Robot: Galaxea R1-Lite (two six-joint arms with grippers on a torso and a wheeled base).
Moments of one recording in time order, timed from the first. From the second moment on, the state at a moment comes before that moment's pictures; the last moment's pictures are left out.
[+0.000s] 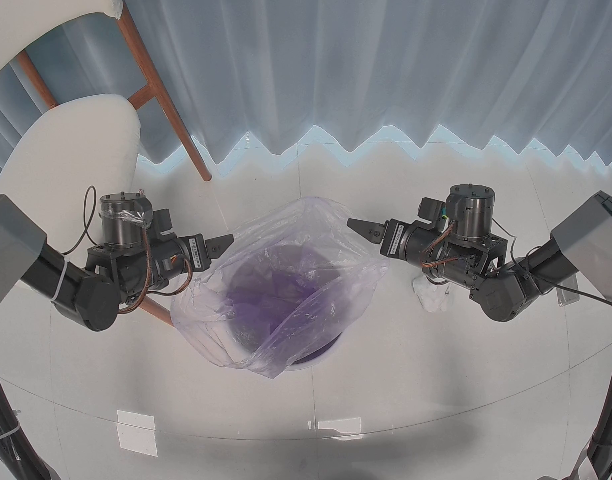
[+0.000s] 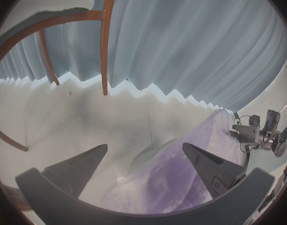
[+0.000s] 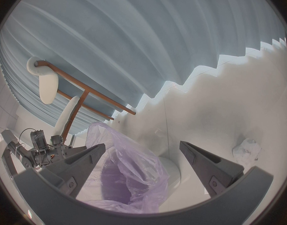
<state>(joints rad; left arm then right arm) -0.24 1.97 -0.91 -0.76 -0.10 -0.25 0.29 2.13 -1.13 -0.81 0.20 0.45</state>
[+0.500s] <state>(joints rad) -0.24 2.10 -1.04 -0.77 -0.15 -0.26 0.30 2.20 -1.21 -0.81 0.20 0.53</state>
